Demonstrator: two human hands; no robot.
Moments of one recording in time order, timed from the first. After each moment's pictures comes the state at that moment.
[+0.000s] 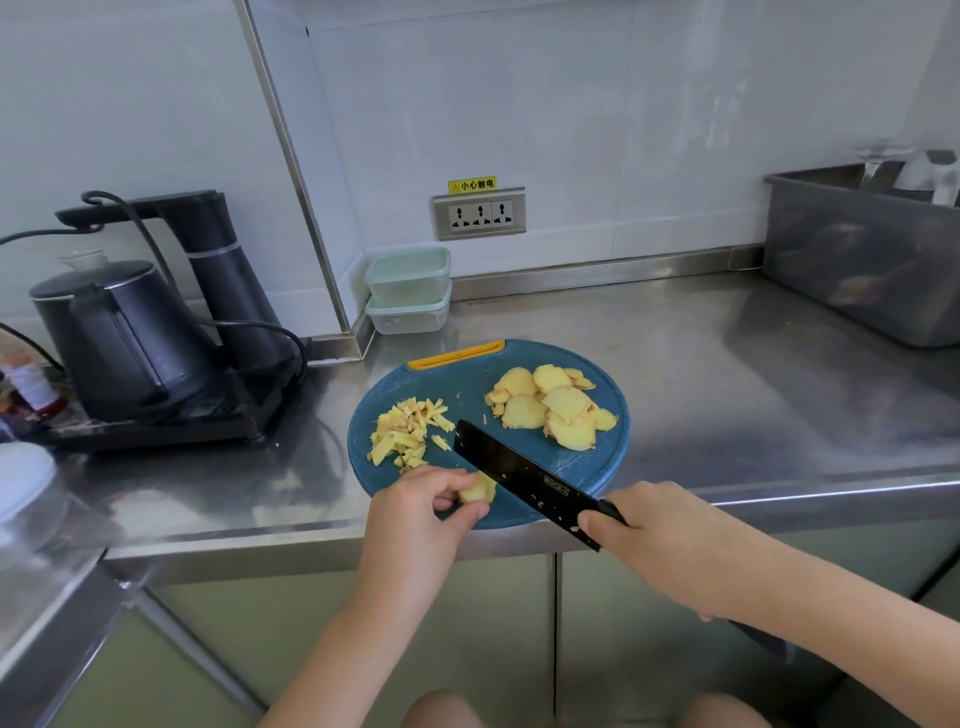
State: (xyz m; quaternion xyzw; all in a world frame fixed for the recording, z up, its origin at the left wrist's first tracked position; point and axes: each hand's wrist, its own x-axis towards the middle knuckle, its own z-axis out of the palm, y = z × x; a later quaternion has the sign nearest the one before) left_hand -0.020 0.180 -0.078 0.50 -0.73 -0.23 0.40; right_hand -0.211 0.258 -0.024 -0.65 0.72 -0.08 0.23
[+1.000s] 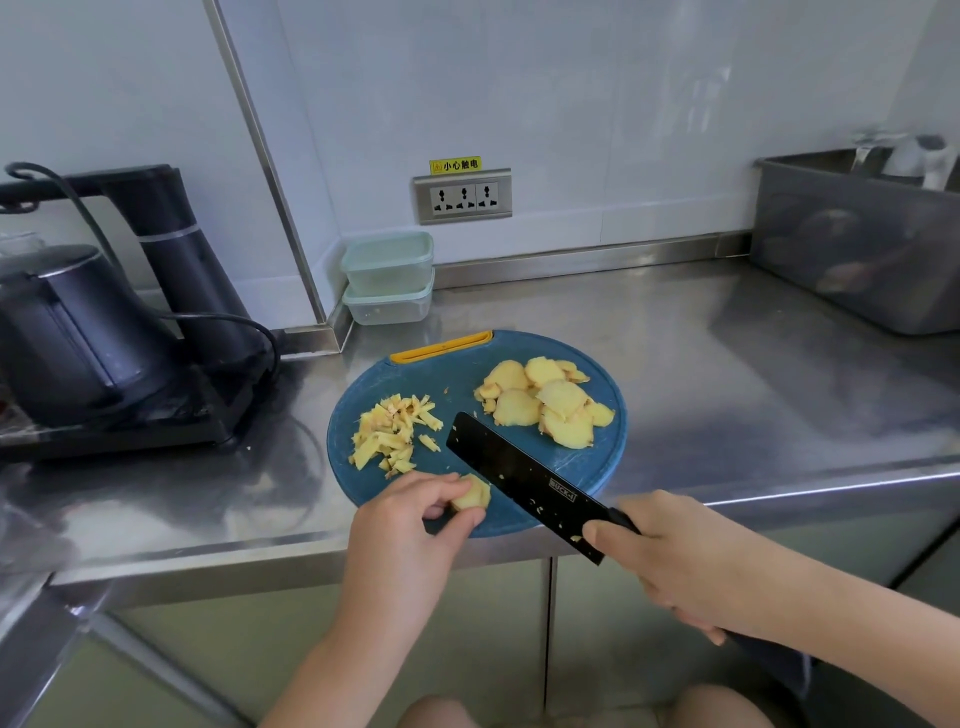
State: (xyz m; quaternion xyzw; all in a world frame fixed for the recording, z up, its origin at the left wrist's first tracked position) left_hand -0.016 0.178 -0.083 0.47 -0.75 -0.21 0.41; right_hand -0.211 0.256 -0.030 -0.56 0.75 -0.07 0.35
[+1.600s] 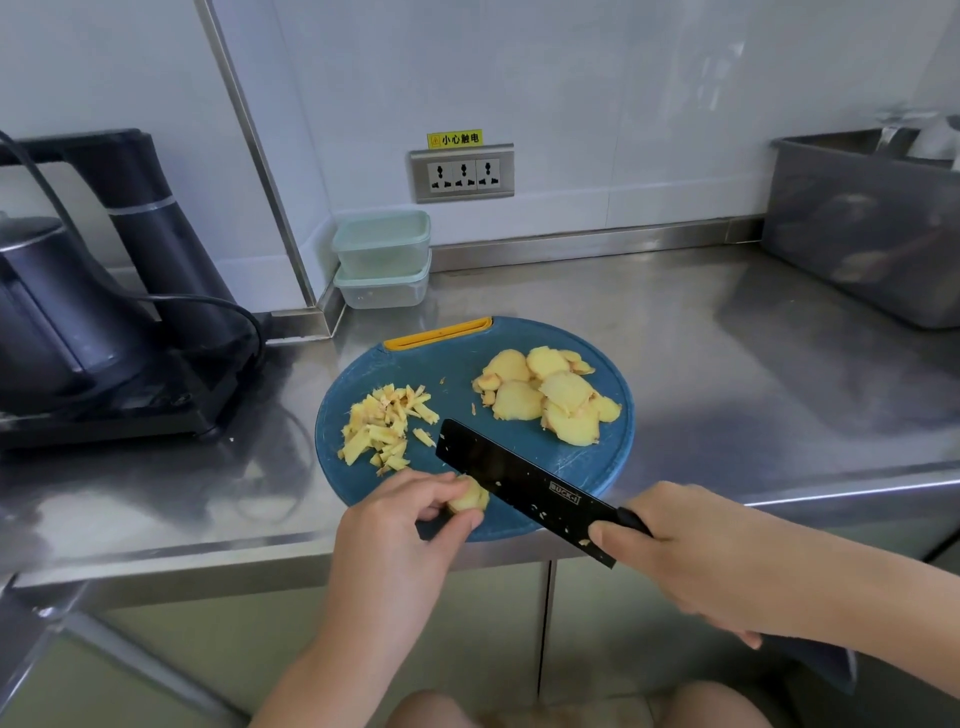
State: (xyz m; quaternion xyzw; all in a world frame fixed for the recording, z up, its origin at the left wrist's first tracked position) left_hand -0.014 0.174 -0.087 0.46 -0.76 -0.20 0.41; right_hand -0.215 0.248 -0.015 -0.58 0.75 -0.01 0.32
